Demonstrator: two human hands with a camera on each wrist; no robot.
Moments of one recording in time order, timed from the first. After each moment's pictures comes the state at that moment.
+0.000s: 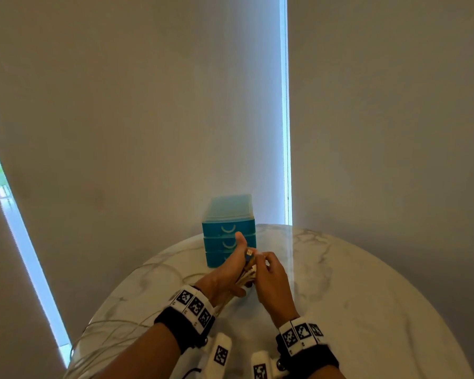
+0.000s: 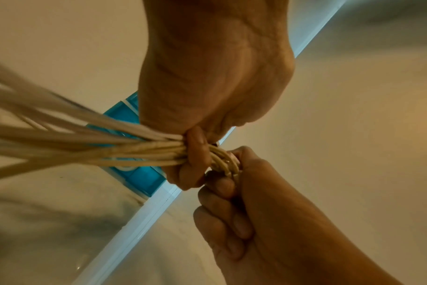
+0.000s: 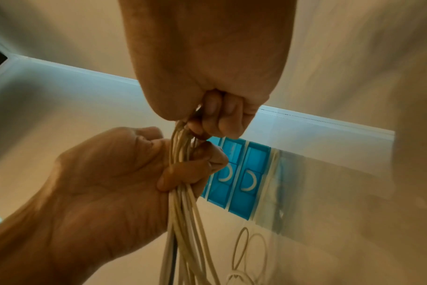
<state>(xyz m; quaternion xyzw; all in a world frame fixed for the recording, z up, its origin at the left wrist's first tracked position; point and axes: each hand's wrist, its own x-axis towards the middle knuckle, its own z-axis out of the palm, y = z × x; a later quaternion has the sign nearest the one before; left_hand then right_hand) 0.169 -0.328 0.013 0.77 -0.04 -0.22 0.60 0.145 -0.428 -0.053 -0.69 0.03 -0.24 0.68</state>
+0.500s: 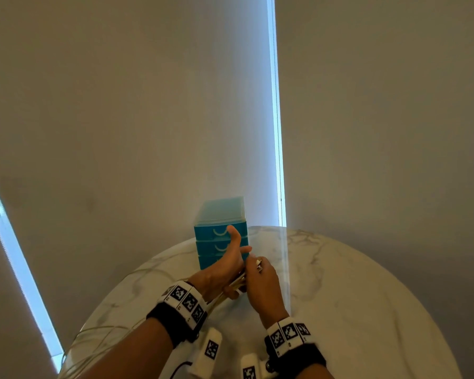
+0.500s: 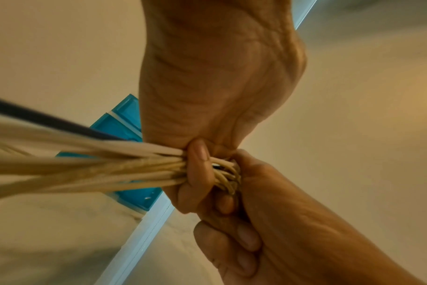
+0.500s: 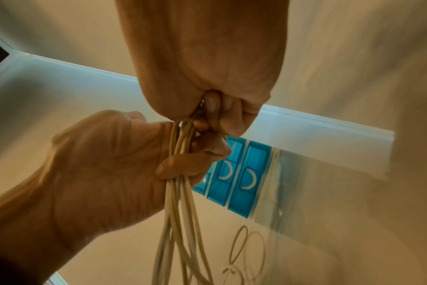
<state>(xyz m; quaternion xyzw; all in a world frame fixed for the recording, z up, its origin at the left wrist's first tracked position) 0.190 -0.337 0.007 0.76 -0.07 -0.23 0.60 0.147 -0.425 -0.052 -0.68 0.07 -0.21 0.70</state>
